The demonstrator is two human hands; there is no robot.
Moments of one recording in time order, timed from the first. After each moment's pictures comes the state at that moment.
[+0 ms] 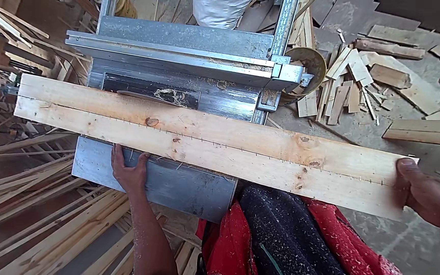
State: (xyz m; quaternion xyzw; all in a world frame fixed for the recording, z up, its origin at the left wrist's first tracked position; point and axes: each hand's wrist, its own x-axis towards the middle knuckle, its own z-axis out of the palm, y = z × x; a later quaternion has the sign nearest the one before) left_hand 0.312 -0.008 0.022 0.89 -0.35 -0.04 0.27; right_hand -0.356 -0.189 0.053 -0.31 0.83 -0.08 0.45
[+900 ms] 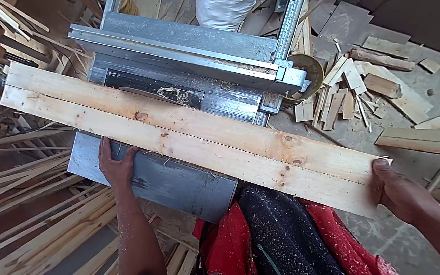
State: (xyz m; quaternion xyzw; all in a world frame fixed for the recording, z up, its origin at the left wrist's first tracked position) left_hand 0.357 -0.006 0.022 0.90 -0.34 -0.05 0.28; right_hand -0.323 -0.187 0.050 -0.31 0.80 -0.08 0.50
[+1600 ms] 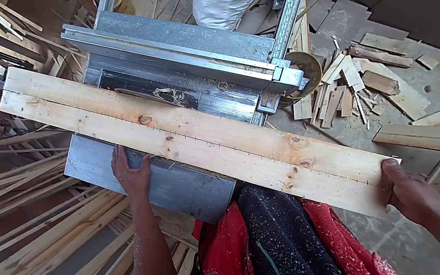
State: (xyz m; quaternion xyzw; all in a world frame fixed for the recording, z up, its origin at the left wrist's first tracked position) left_hand 0.295 -0.005 0.019 0.90 -0.37 -0.03 0.23; right_hand -0.346 -0.192 0.049 -0.31 0.83 -0.07 0.47
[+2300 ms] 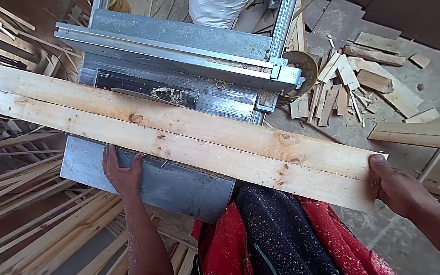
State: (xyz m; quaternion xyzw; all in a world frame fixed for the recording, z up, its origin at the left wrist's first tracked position) left_hand 0.317 -0.007 0.022 0.89 -0.37 -0.03 0.25; right_hand -0.322 -0.192 0.053 -0.31 0.82 -0.08 0.49
